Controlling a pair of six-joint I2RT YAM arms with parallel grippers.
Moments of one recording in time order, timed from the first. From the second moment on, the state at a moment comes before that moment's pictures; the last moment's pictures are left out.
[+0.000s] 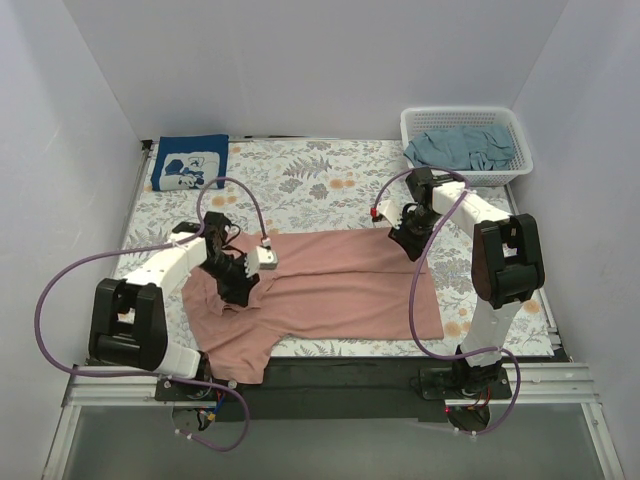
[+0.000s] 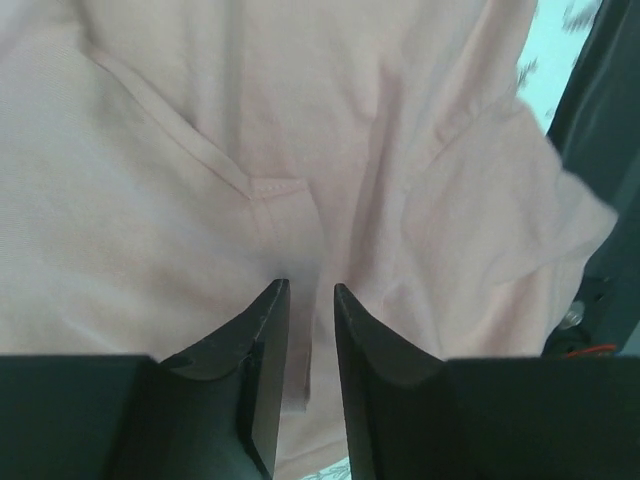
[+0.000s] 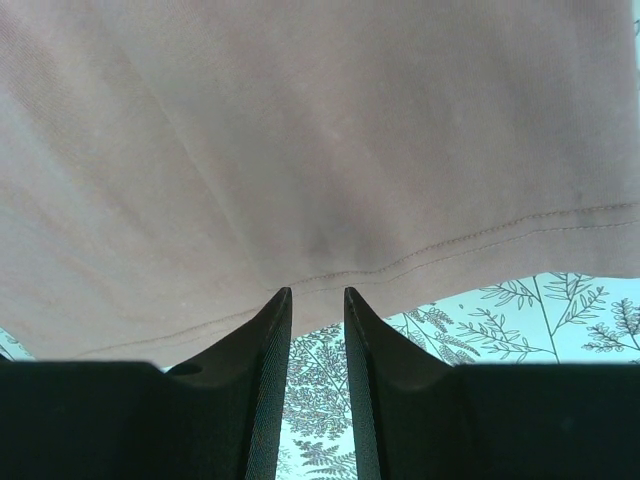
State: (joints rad) left arm -0.20 1.44 0.85 -1.00 0.52 1.10; right arm 0.27 1.86 1.35 -1.01 -0.27 -0.92
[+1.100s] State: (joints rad) left arm 0.30 1.99 1.38 -0.70 0.40 0.31; right arm 0.28 2.03 1.51 -0.95 -0.32 -0.72
